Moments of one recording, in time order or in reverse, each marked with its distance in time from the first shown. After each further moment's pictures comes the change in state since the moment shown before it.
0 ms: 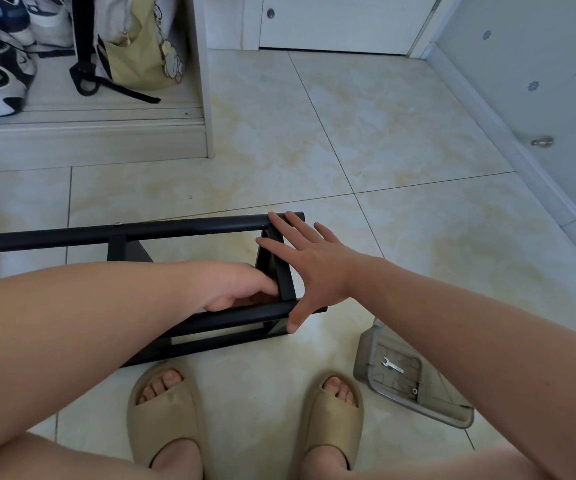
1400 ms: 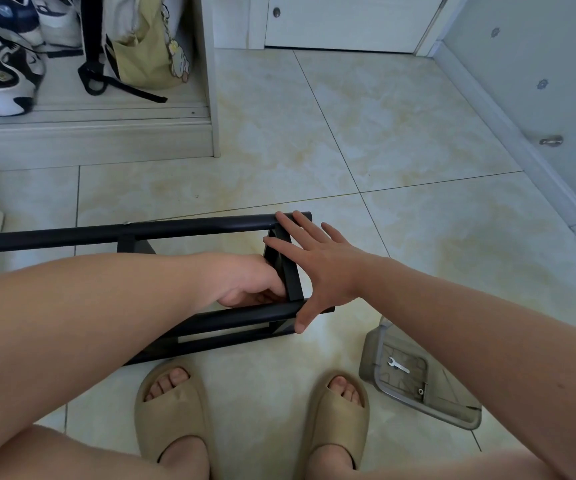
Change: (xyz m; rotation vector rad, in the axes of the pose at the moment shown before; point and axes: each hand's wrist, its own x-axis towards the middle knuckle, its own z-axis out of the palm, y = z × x) left_hand -0.007 0.011 0.004 0.011 0.019 0.055; right_hand 0.000 0.000 0.000 0.010 -0.002 0.001
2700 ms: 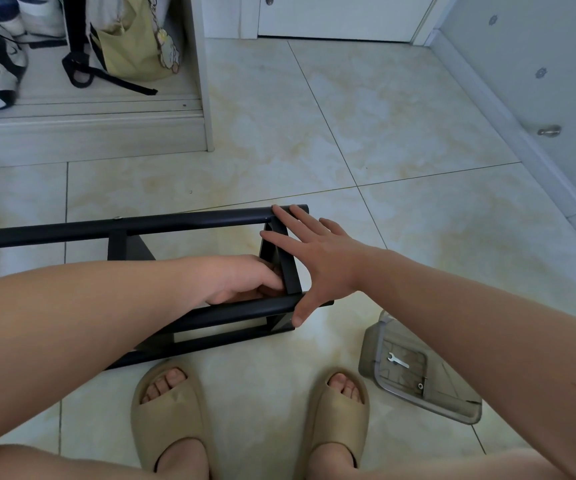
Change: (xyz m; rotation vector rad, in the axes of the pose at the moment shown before) left_hand 0.012 -0.010 -0.010 -0.050 -0.107 0.046; right_hand 0.004 0.004 -0.004 0.022 -0.003 0.004
